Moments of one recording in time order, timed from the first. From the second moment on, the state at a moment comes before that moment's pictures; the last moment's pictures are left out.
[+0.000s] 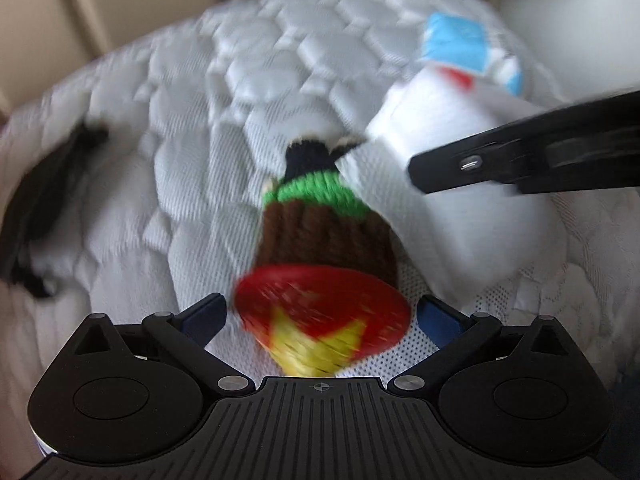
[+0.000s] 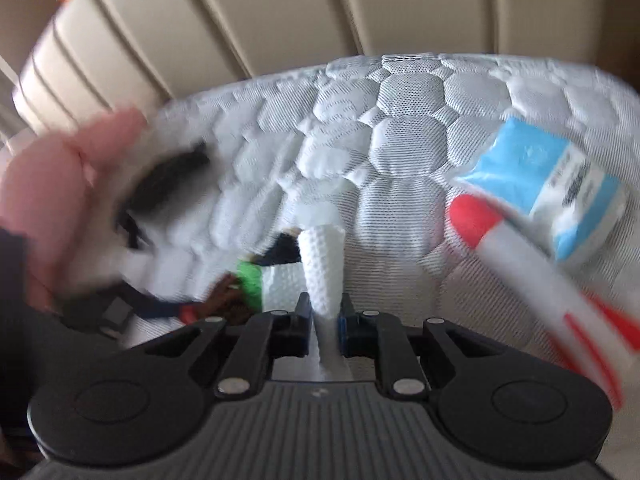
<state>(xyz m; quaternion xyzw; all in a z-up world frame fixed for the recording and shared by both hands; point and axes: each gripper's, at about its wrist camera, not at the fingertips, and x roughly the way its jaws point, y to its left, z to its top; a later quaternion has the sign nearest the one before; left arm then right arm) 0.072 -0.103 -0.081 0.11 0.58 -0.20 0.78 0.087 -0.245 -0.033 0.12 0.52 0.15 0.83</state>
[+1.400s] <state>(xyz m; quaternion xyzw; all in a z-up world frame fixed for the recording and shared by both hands) 0.058 -0.054 -0.088 0.04 0.55 -0.24 0.80 0.079 -0.247 -0.058 0.07 0.55 0.08 0.83</state>
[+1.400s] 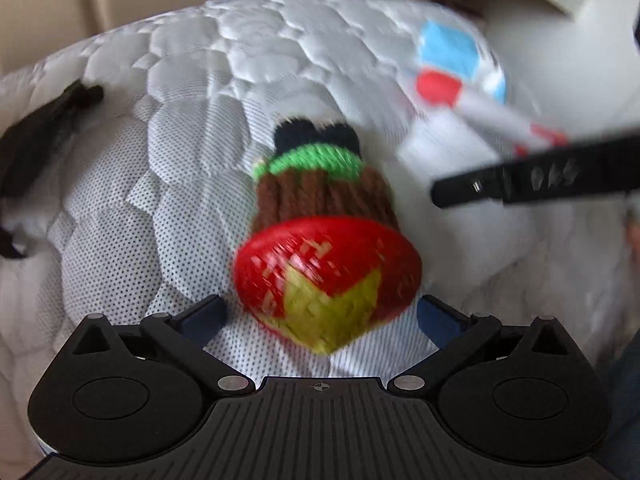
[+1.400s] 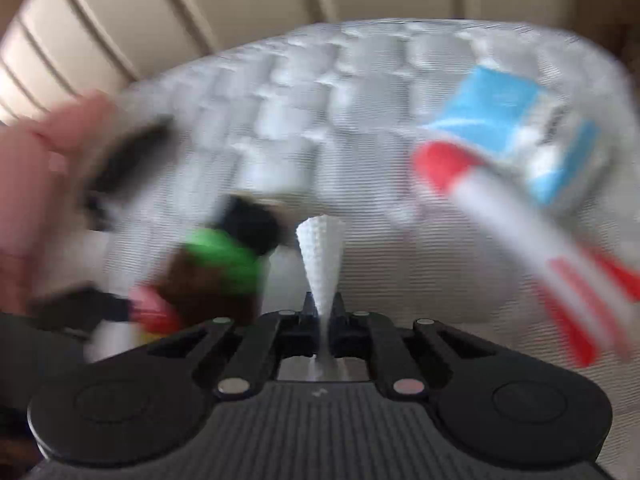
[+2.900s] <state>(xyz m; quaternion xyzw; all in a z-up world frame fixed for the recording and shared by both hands) 0.046 -0.067 -0.072 0.11 0.52 -0.23 0.82 0.050 -0.229 -0.002 -0.03 0.42 0.06 0.90</state>
